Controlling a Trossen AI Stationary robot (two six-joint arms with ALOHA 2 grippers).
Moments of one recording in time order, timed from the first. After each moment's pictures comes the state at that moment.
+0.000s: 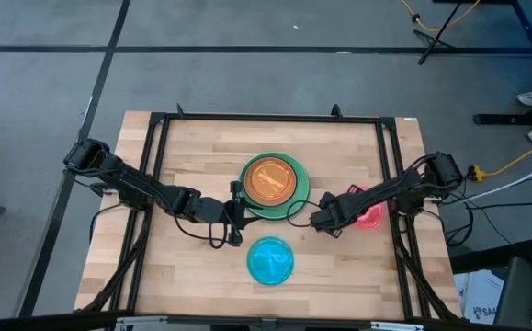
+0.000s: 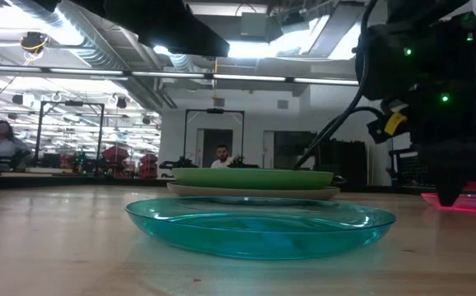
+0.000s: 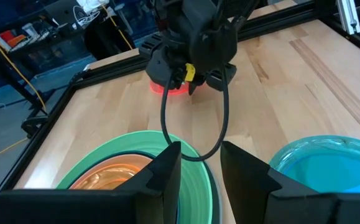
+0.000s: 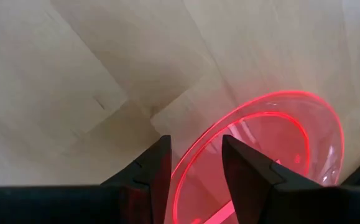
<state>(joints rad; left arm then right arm) -0.31 1.45 0.77 0.29 -0.45 0.14 0.29 1.69 0.89 -1.02 0.21 0.89</state>
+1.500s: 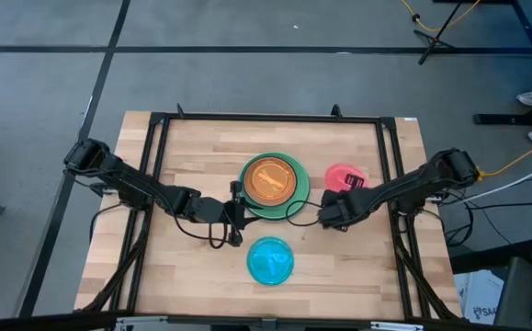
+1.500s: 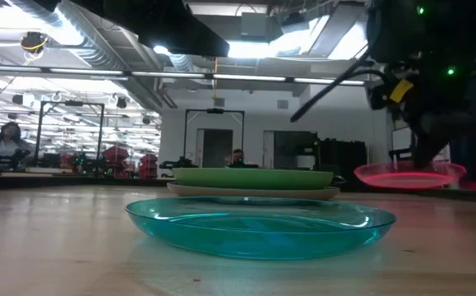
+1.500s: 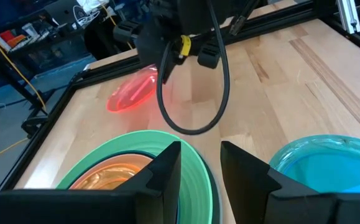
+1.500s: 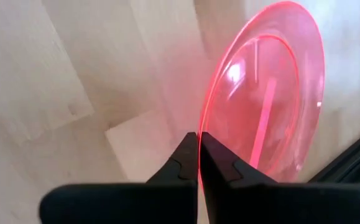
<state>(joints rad) -0.31 1.45 0.77 0.29 -0.45 0.14 0.29 1.53 0.89 -1.06 0.42 0.60</state>
